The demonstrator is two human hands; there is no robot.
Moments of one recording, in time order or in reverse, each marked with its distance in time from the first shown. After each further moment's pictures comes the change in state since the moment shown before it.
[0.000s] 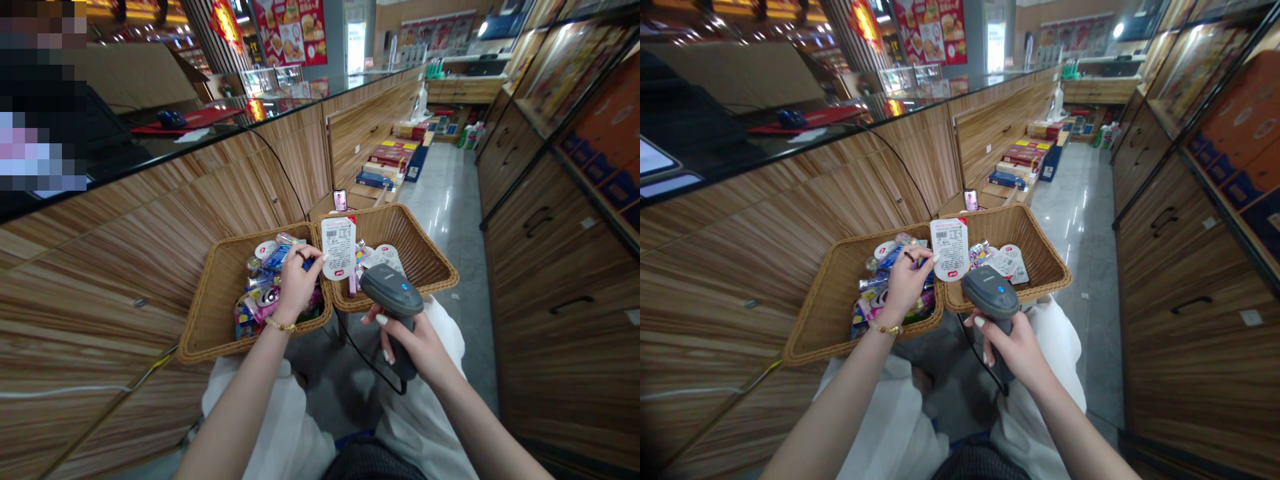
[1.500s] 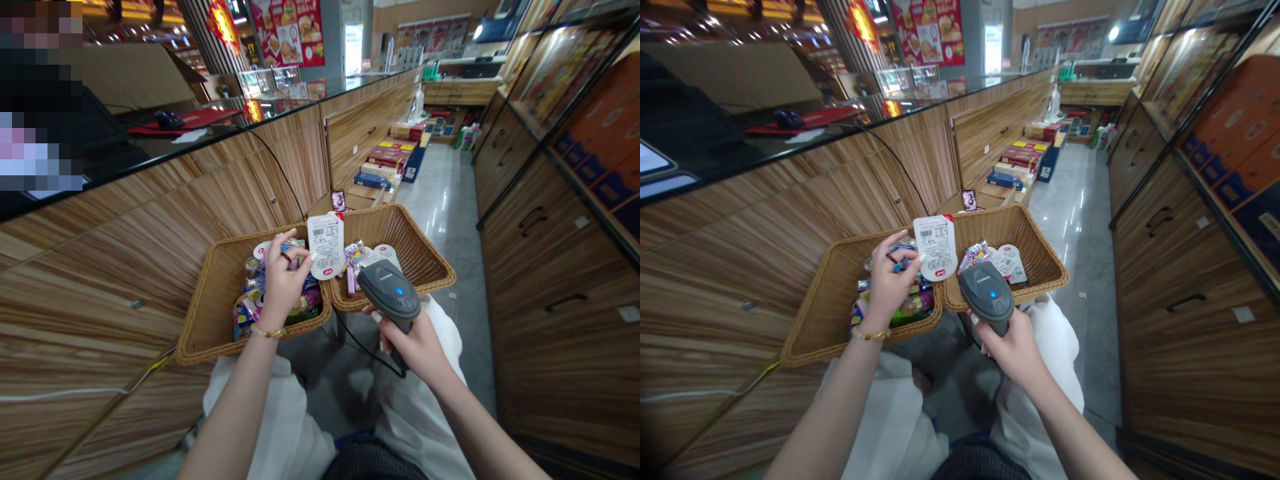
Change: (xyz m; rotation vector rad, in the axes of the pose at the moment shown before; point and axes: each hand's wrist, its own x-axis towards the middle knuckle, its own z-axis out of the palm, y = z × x) left_hand -0.001 0.006 -0.026 0.185 0.113 0.095; right_hand -0.001 0.013 -0.001 -0.301 0.119 -0.053
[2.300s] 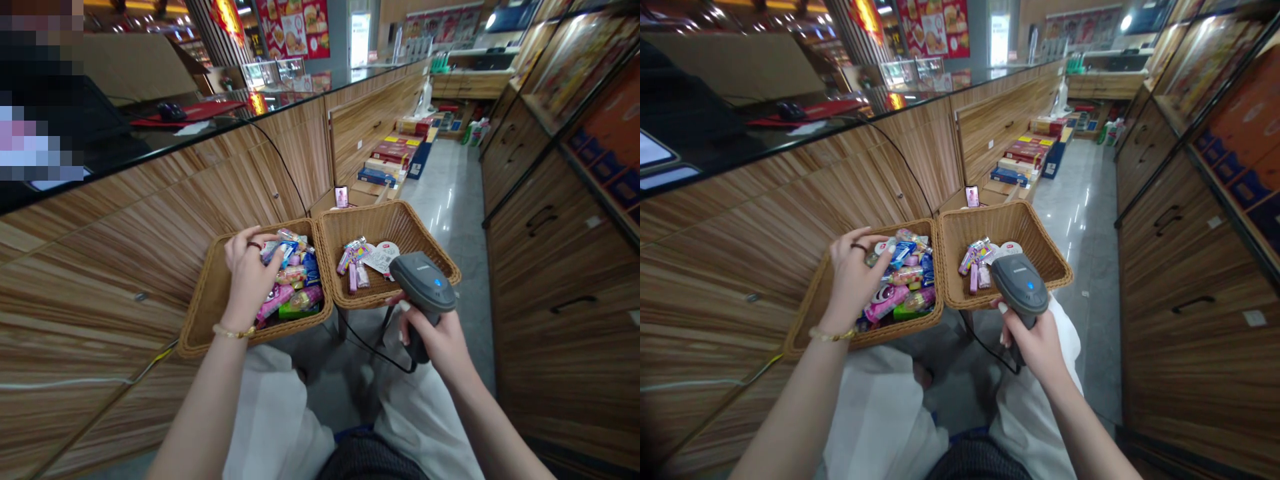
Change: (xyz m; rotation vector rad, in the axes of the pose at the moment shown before) left_hand 0.011 -0.020 -0.046 0.343 -0.037 -0.094; right_hand 0.003 0.008 -0.024 0.111 0.102 -0.066
